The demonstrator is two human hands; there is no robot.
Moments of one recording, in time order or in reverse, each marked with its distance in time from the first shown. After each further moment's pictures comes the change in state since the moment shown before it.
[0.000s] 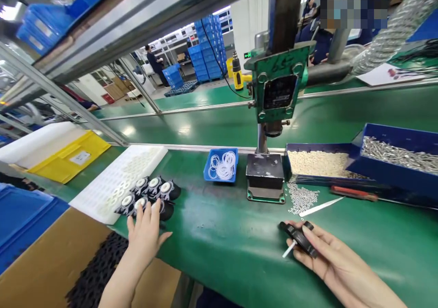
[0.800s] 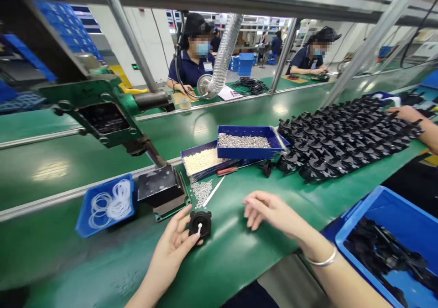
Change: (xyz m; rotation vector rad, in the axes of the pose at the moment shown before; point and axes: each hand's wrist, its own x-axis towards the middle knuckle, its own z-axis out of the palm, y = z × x) left_hand 0.025 0.260 -0.033 -1.942 -0.964 0.265; right_hand -0.084 -0.051 -0.059 -0.521 0.109 -0.431
